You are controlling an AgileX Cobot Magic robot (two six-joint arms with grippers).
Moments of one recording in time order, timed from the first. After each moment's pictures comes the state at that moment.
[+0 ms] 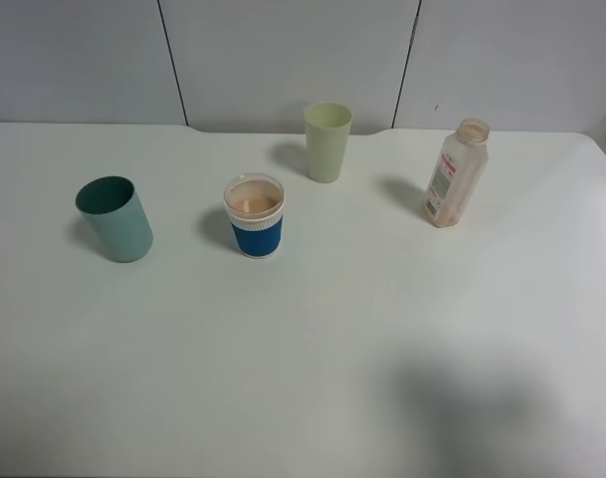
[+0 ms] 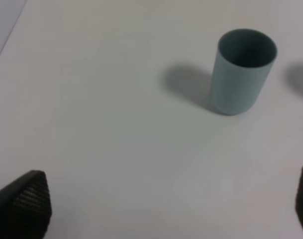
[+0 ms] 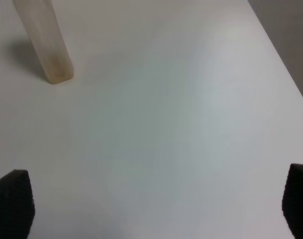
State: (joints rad) left arm 0.01 -0.01 -0.51 0.06 1.05 -0.06; right arm -0.13 0.00 -0.49 -0.03 1.07 -0.01
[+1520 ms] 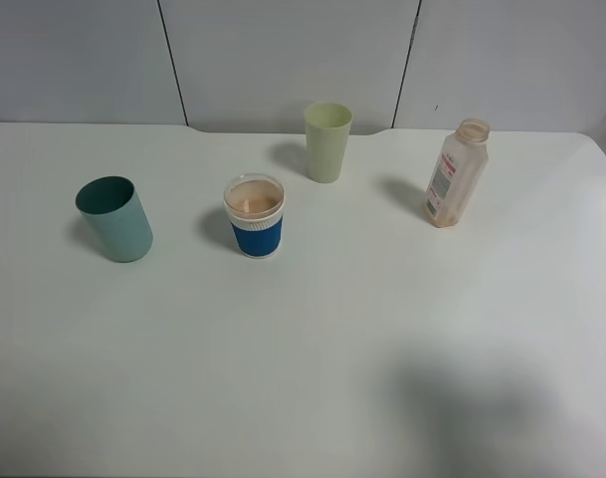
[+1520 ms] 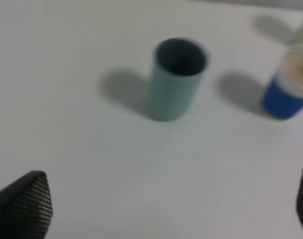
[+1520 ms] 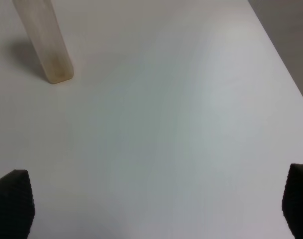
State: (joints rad) left arm 0.01 0.00 -0.51 -0.04 1.04 -0.05; right arm -0.13 0.00 -0.49 -0.03 1.07 -0.01
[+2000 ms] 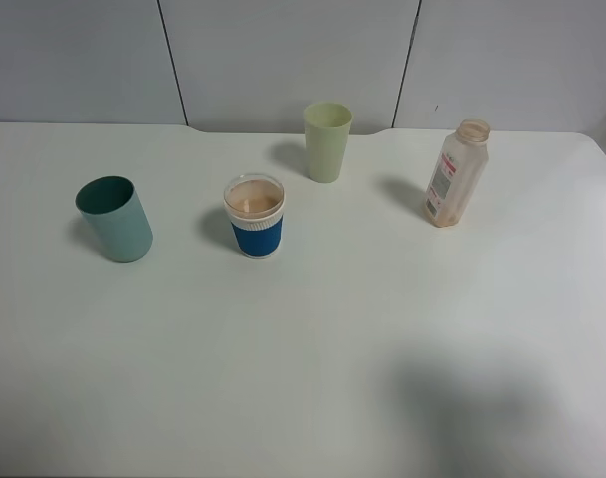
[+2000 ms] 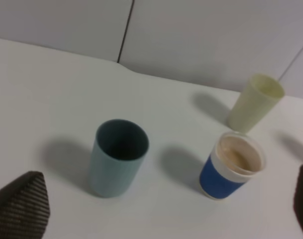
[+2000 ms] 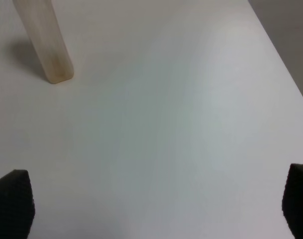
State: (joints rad) left arm 0.01 0.17 -0.52 -0.29 0.73 -0.05; right arm -0.13 0.00 -0.49 -0.03 1.07 -0.01
